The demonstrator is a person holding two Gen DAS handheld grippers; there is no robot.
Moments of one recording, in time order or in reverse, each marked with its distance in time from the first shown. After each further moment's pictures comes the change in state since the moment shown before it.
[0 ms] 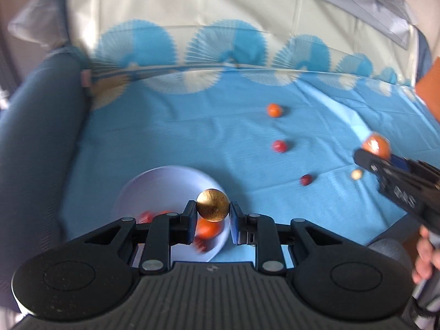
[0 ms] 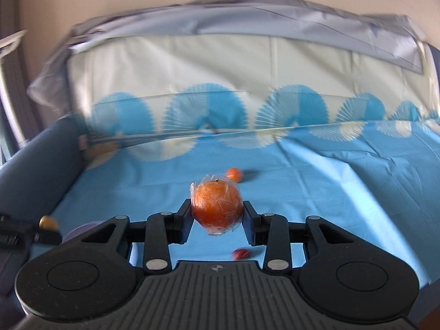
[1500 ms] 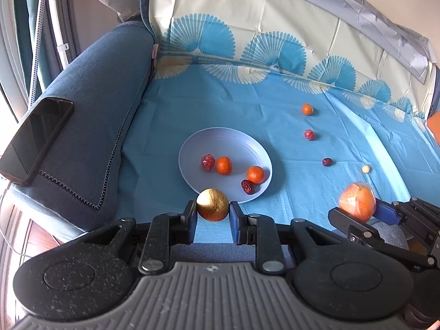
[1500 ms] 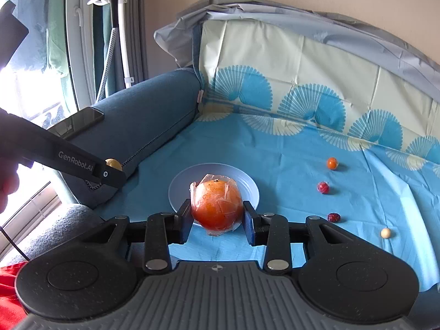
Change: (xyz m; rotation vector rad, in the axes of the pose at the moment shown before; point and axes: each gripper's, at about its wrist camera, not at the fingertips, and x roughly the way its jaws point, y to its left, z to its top) left arm -0.090 0.079 -0.099 -0.179 -0.021 0.027; right arm -0.113 0.144 -0.058 -0.301 0.079 0.231
